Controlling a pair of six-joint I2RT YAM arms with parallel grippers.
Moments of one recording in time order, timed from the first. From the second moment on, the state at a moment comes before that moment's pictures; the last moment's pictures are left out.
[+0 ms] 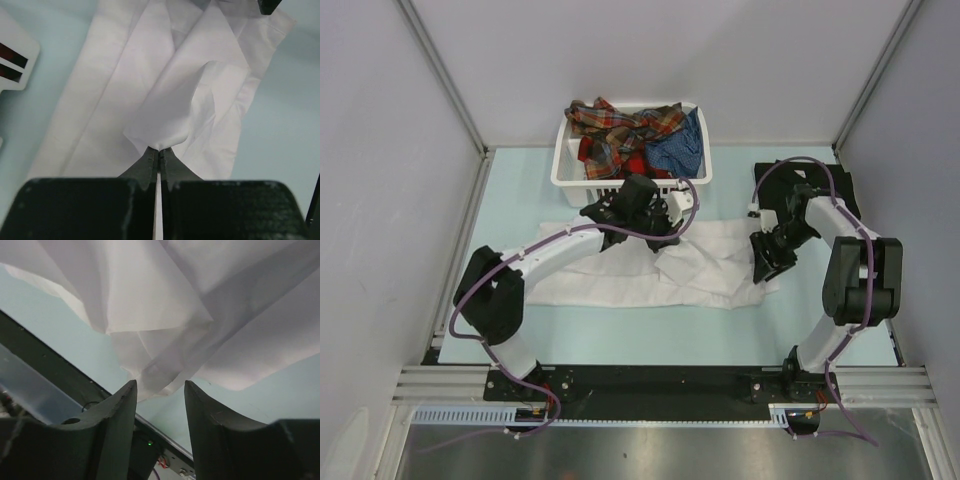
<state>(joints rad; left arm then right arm) -0.72 1.70 1.31 -0.32 0.43 0.27 -0.03 1.71 1.20 -1.11 -0.47 -0.50</state>
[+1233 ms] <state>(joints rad) 0.05 1.23 0.84 -0.84 0.46 1.23 -0.08 1.82 1.18 -1.21 -0.49 -0.60</state>
